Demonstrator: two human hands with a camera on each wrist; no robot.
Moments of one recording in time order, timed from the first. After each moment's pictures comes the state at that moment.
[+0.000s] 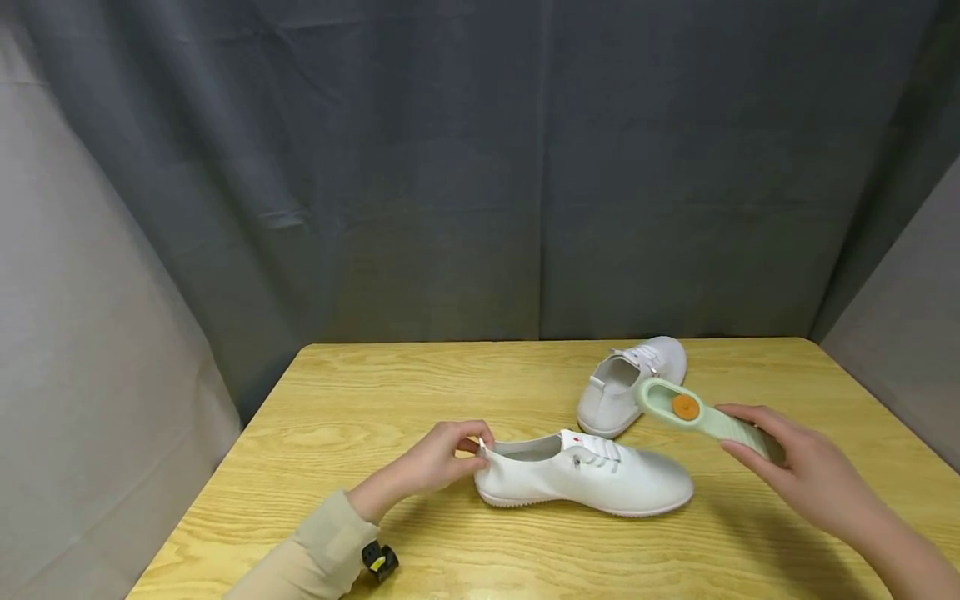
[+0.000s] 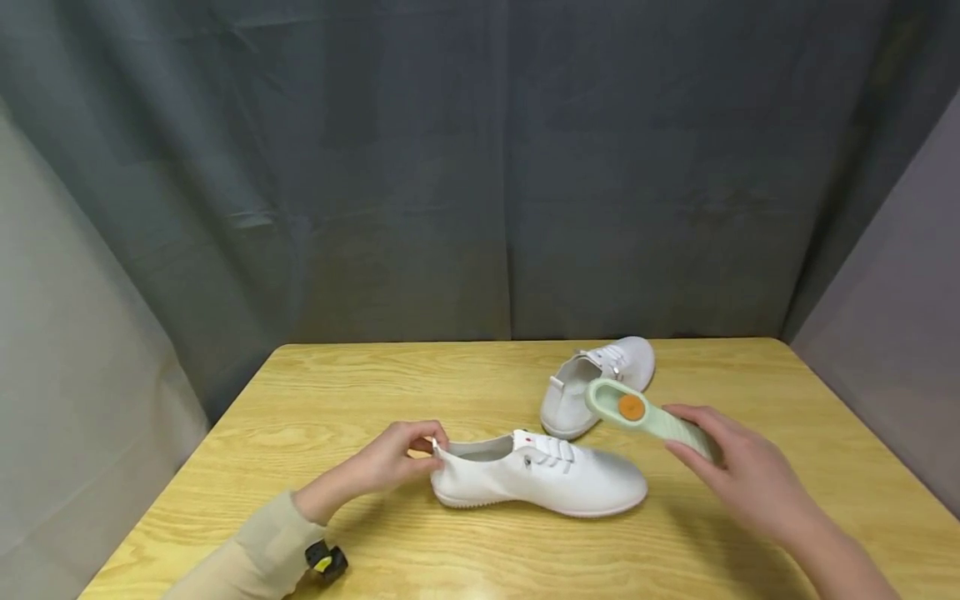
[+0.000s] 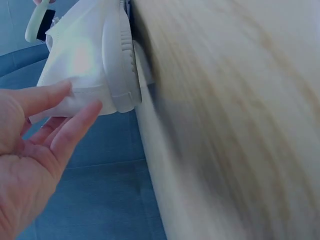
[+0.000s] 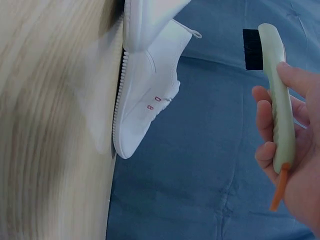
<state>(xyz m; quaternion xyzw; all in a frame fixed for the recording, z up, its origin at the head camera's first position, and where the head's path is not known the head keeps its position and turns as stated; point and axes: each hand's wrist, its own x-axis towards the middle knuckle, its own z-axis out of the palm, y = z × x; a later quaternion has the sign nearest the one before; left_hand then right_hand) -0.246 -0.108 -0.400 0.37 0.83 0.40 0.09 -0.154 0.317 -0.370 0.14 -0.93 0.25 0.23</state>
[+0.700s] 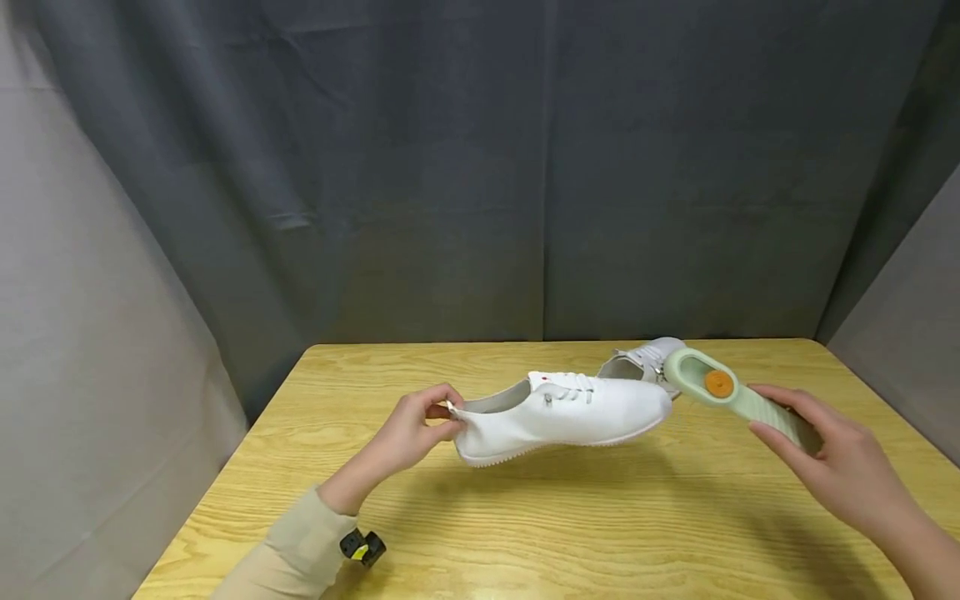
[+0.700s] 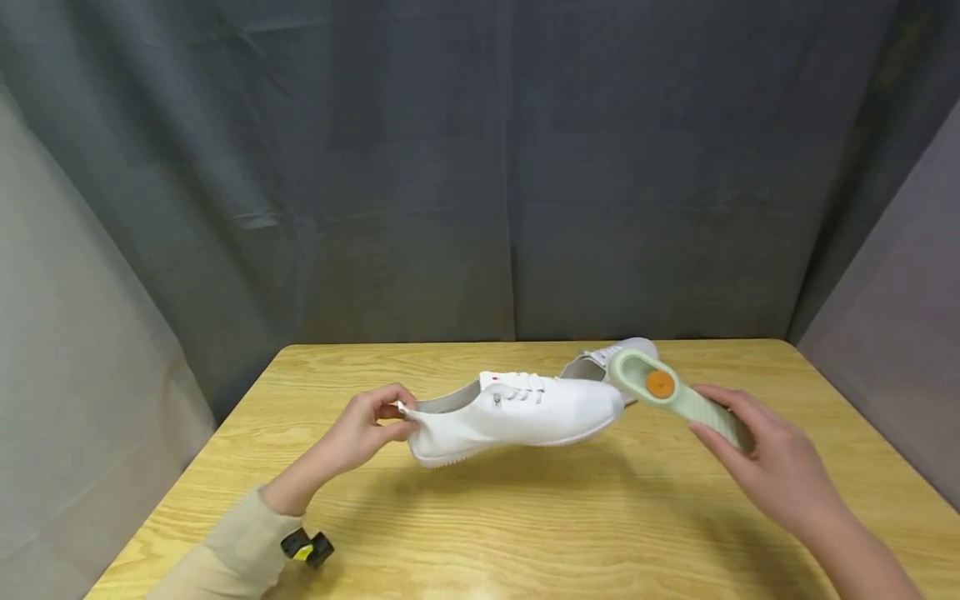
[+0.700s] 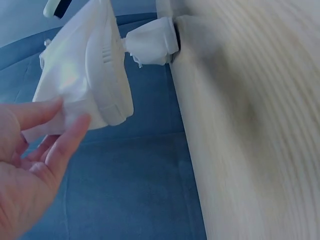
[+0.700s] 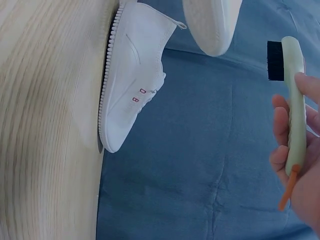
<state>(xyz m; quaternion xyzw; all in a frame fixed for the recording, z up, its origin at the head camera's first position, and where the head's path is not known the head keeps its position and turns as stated) -0.242 -0.129 -0.359 0.29 0.82 0.49 0.00 -0.153 0.323 -0.361 0.15 -0.88 0.29 0.34</state>
